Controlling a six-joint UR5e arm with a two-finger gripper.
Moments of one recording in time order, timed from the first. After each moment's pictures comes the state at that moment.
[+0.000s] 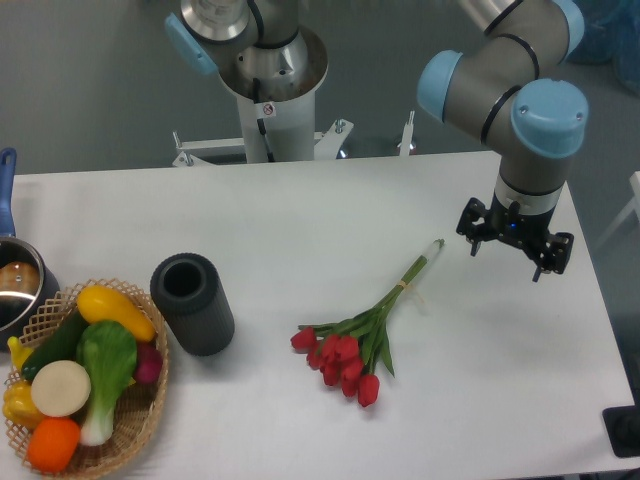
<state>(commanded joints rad) 2.75 -1.97 -1.54 -1.07 1.58 1.31</state>
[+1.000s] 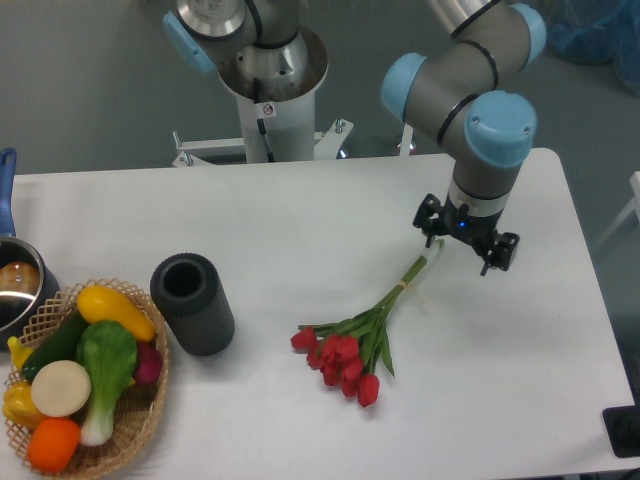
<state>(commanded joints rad) 2.68 -1.91 -1.70 -1.05 1.57 1.30</state>
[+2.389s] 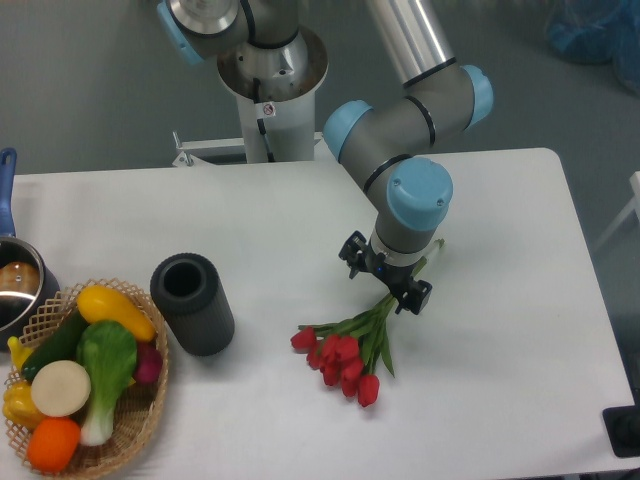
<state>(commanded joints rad) 2.56 -2.00 -1.73 -1.00 1.49 1.24</state>
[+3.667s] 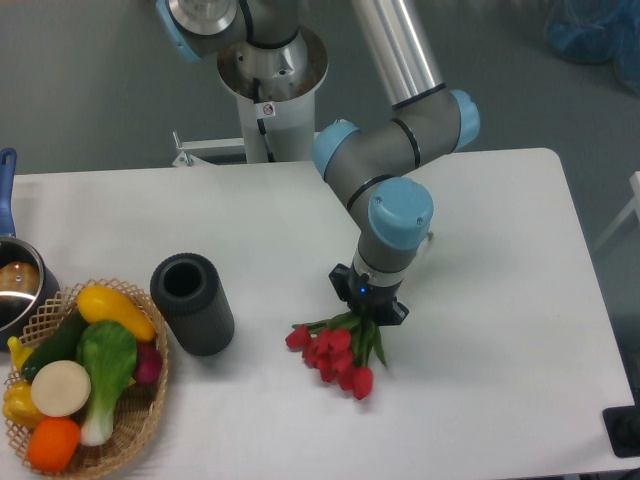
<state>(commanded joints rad) 2.55 -1.98 -1.70 -0.95 1.47 1.15</state>
